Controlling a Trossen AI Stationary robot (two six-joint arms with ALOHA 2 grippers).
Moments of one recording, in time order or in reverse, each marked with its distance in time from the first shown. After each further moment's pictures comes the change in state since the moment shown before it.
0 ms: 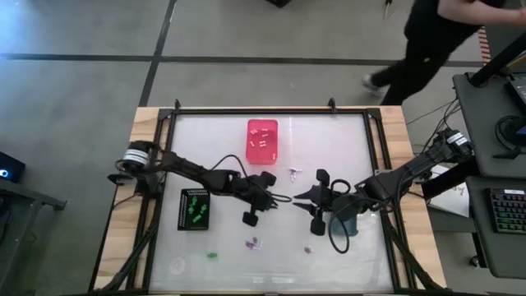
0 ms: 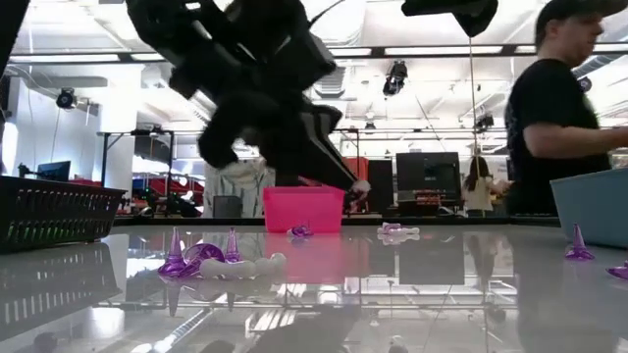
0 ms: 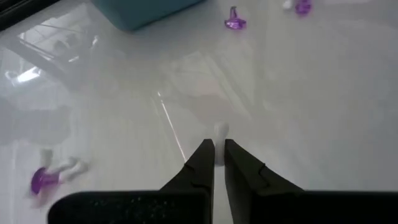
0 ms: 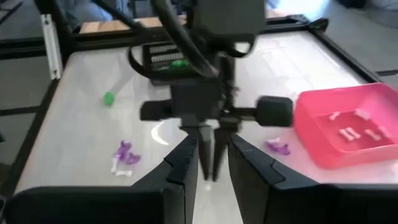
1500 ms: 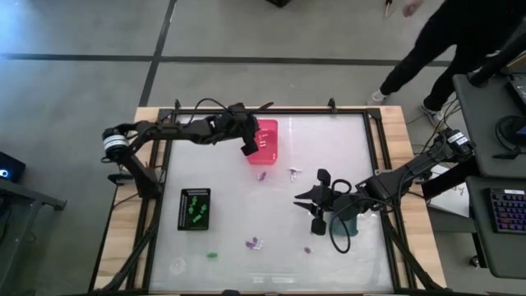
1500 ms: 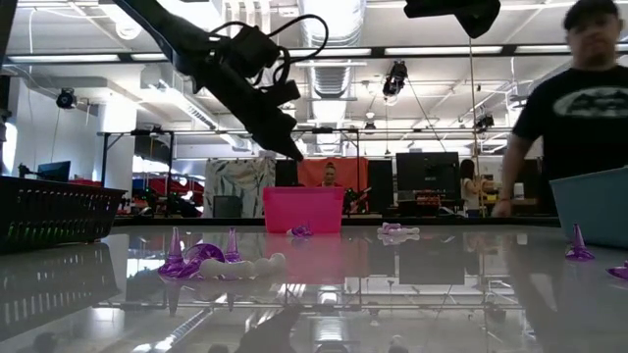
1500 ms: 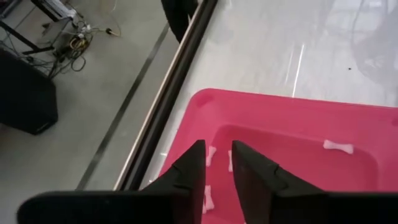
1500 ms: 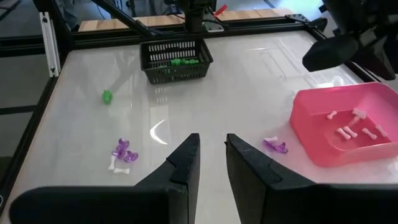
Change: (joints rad) left arm 0.534 -0.205 0.021 -0.160 -0.258 -0.055; right arm 0.002 -0.009 -0.012 -0.001 0.005 -0.002
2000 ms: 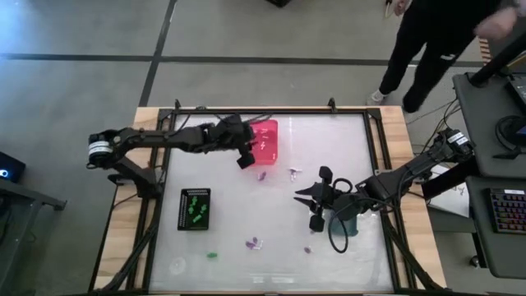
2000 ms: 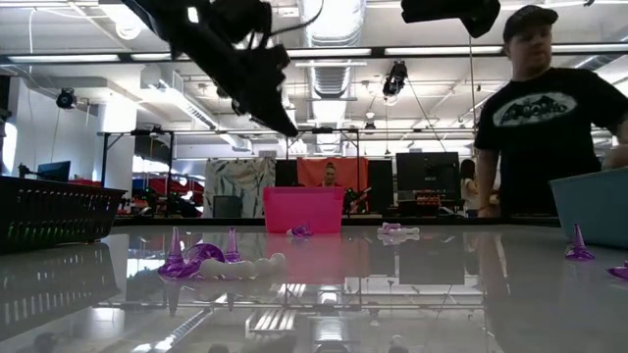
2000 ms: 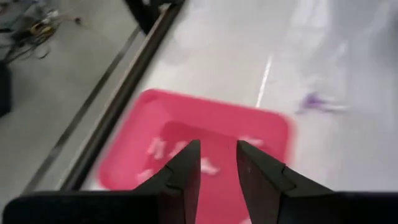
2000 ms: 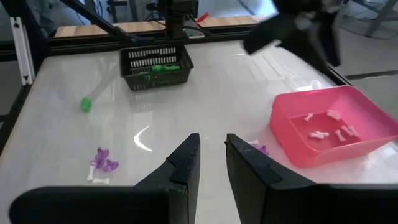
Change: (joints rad) left arm -0.149 -0.151 -0.020 -0.167 0.000 -0.206; right arm -0.001 0.000 -0.002 -0.001 0.080 -0.002
